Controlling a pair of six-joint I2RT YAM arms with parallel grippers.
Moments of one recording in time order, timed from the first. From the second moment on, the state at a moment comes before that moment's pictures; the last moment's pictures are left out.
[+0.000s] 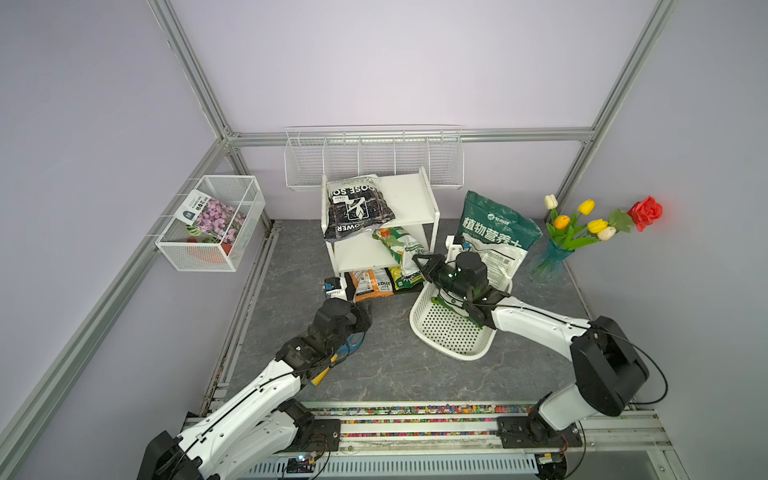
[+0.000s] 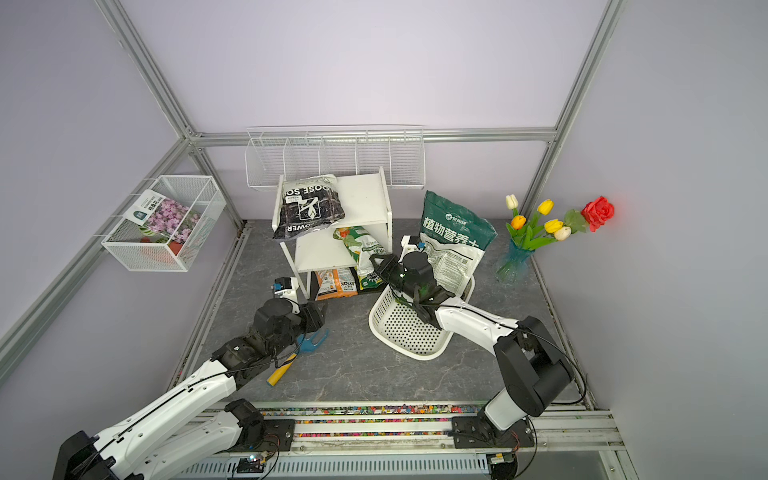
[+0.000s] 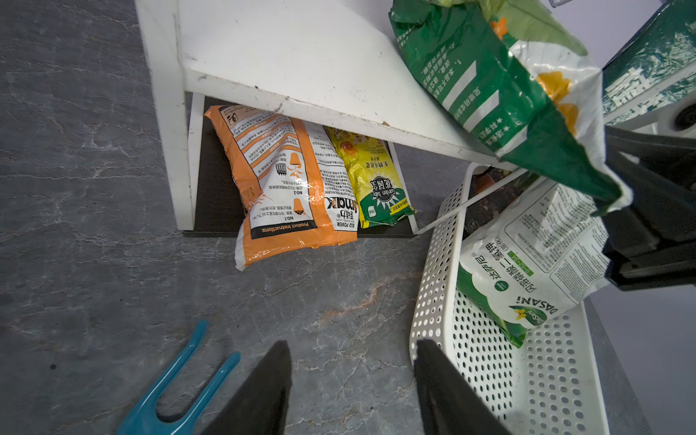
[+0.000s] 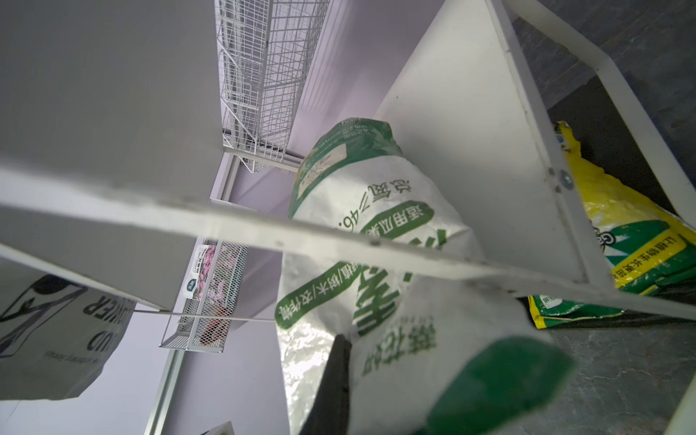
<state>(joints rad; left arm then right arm) -0.67 0.89 0.56 -0.17 -0.18 -0.67 0.62 1.56 0.97 0.41 -0.15 1.16</state>
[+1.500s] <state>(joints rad) -0.67 1.07 0.66 -0.17 -0.11 -0.65 0.55 1.06 1.05 -0.34 -0.33 0.77</state>
